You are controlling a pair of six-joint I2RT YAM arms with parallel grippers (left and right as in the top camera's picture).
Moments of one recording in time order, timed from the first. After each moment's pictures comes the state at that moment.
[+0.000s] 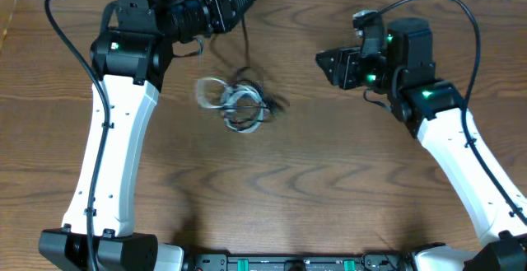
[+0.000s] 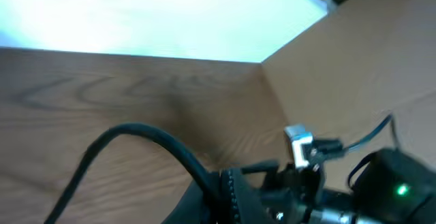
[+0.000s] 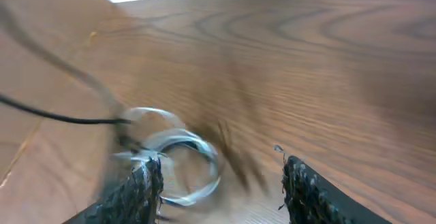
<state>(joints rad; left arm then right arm) -0.14 1.60 1.73 -0.59 0.73 -0.48 0.28 1.48 1.18 -0.29 -0.48 0.31</state>
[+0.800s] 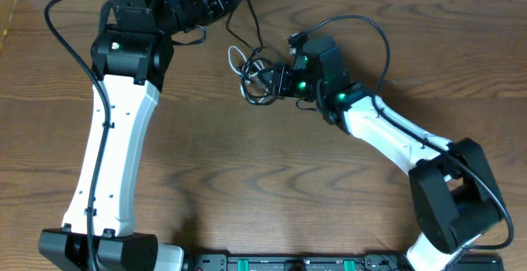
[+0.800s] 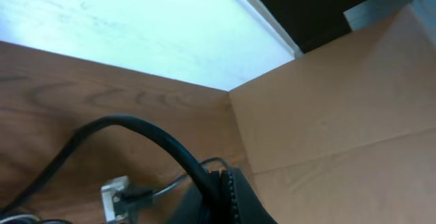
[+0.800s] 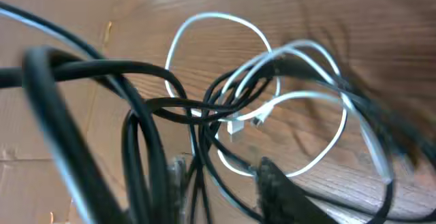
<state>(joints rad) -0.14 1.60 1.73 -0.44 0.73 -0.78 0.52 1.84 1.18 0.06 -0.41 0.74</state>
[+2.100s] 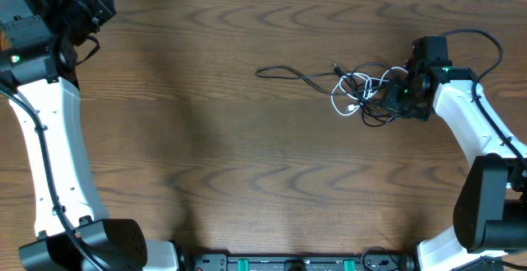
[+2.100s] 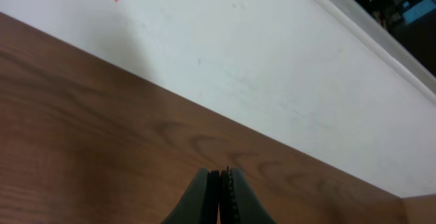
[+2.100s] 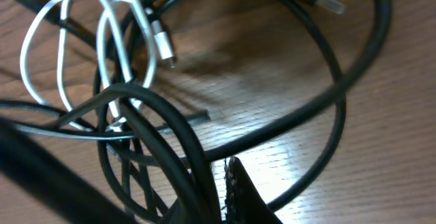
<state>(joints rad) 0.32 1.61 1.72 -0.61 0.48 -0.41 0.01 1.75 1.20 -0.75 -0.12 0.39</state>
